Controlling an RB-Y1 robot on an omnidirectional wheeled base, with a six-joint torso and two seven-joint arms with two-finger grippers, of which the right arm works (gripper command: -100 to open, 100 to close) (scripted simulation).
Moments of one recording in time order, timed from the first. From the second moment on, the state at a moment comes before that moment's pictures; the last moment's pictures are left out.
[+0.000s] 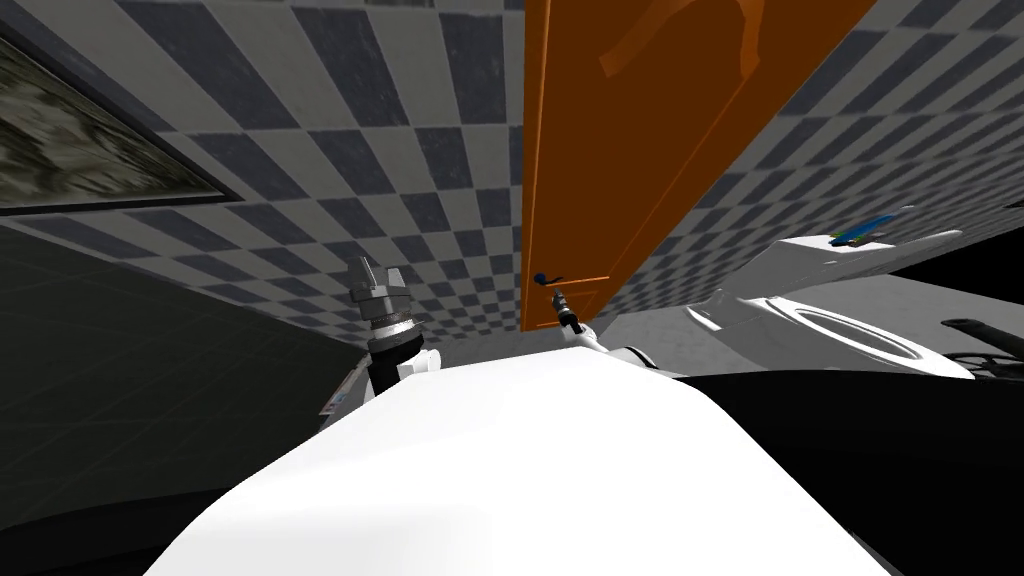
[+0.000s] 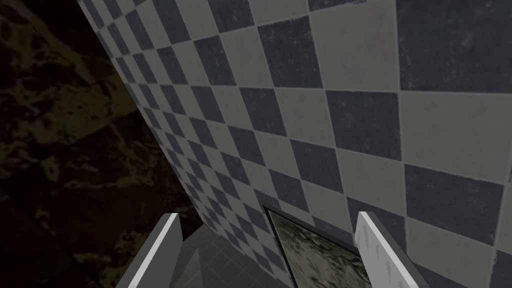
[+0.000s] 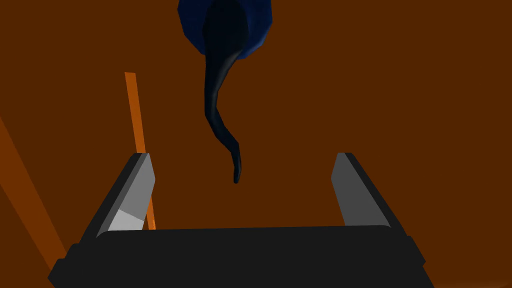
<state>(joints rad) -0.26 -0.27 0.00 -0.58 -0.04 -0.73 -0.14</state>
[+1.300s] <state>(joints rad) -0.22 -0.39 0.02 -0.51 -0.15 -0.82 -0.19</state>
